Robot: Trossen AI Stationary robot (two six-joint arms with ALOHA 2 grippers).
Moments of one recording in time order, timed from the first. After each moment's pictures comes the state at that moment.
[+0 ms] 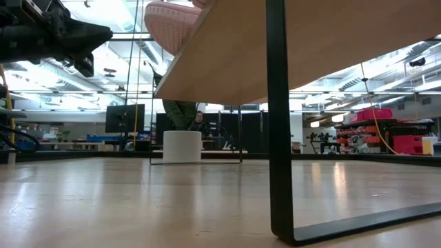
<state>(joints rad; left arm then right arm) 0.01 0.01 0.01 0.23 -0.07 -0.20 -0.03 0.21 0.38 -0.04 0.17 0.36</state>
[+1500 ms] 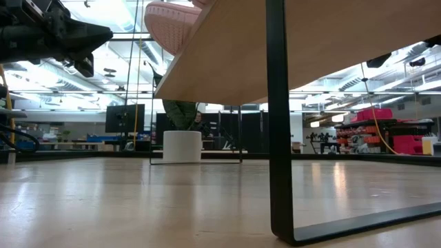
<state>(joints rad) 0.01 0.01 0.01 0.22 -0.07 -0.20 -0.03 0.00 0.12 0.20 0.05 0.43</state>
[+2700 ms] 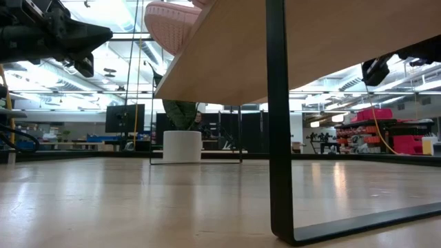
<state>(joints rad) 0.01 0.01 0.01 0.22 -0.07 -0.20 -0.03 0.01 0.01 0.27 0.02 0.54</state>
